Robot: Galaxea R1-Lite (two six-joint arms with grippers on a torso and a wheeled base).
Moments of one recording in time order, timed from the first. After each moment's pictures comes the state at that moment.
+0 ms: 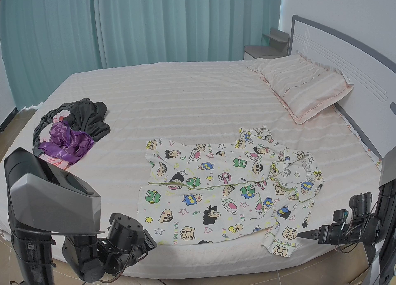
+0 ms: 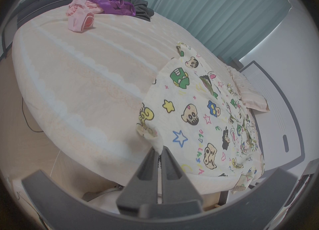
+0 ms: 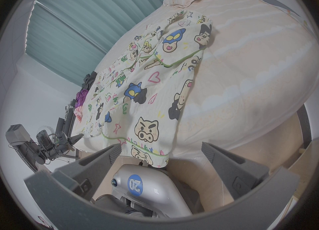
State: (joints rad) left arm -0.60 2.24 -0.22 -1.23 0.28 -1.04; right arm -0.09 2.19 -0.02 -1.23 0.50 0.23
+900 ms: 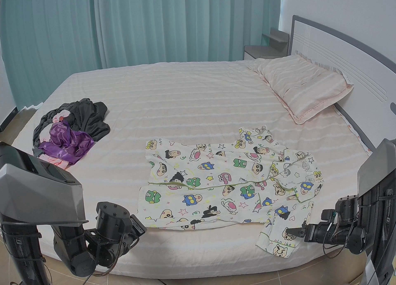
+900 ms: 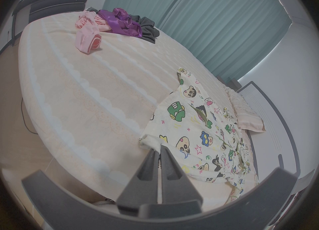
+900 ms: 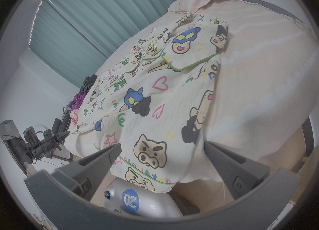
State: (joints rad) left arm -0.54 2.17 -0.21 -1.27 0.35 -1.04; right arm 0.06 2.39 -0.02 -1.56 0.38 0.35
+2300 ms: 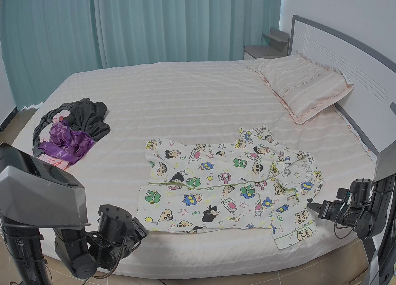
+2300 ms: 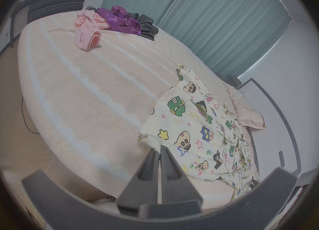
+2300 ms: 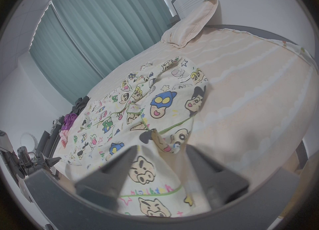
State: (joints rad) left arm -0.56 2.17 -0.20 -1.27 0.35 -1.04; right arm -0.11 2.27 -0.15 -1.49 0.33 0.30
